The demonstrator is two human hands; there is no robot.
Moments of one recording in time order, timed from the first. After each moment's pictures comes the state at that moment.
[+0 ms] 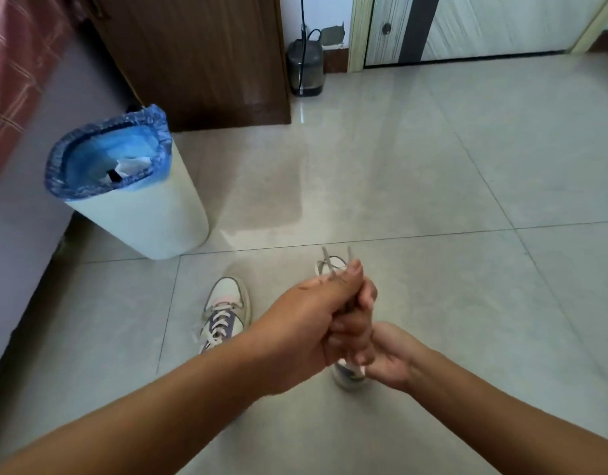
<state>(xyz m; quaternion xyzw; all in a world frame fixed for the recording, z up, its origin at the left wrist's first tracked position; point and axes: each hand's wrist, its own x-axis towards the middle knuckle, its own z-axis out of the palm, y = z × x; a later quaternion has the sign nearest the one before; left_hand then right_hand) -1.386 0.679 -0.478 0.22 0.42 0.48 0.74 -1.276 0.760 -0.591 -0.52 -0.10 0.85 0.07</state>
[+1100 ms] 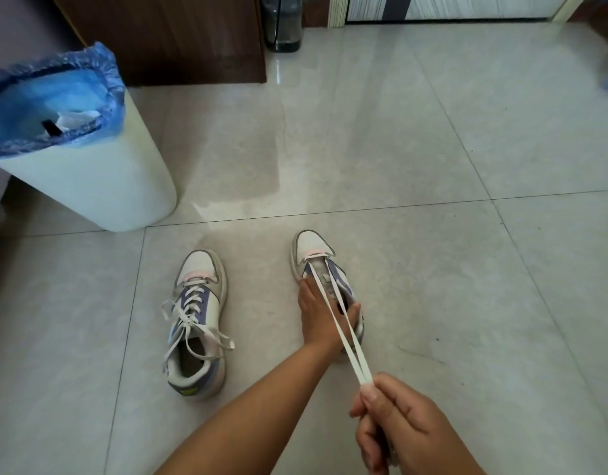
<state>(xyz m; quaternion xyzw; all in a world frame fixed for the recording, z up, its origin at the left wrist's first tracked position) -1.331 0.718 -0.705 0.33 0.84 0.29 0.32 -1.203 0.663 -0.552 -0.46 -0.51 0.72 0.07</state>
